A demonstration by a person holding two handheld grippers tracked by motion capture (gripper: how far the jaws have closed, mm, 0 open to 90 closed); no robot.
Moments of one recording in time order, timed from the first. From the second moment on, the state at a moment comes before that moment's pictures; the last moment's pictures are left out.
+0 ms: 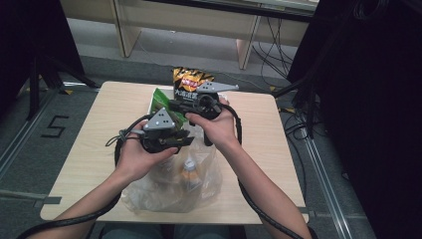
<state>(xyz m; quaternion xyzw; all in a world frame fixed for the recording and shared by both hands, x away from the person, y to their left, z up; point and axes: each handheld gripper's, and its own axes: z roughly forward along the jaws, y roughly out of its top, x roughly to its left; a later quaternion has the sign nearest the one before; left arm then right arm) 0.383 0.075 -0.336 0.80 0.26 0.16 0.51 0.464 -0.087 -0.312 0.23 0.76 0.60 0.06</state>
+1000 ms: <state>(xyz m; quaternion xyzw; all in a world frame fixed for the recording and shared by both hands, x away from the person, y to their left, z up) 0.378 0.035 -0.343 0.86 0.22 0.13 0.45 0.482 -0.120 -0.278 0.28 0.73 0.62 0.08</state>
